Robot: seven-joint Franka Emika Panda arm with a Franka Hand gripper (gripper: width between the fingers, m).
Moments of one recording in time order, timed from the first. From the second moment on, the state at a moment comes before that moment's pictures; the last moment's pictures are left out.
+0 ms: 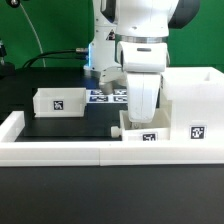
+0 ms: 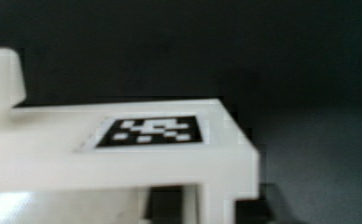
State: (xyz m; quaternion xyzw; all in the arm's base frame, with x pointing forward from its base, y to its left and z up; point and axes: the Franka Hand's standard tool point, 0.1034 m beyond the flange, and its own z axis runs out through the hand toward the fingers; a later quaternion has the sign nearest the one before) arm 0.541 0.013 0.010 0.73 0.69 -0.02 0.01
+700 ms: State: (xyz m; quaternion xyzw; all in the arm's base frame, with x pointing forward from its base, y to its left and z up) arm 0.554 -0.004 0.058 0.74 0.68 -0.01 0.03
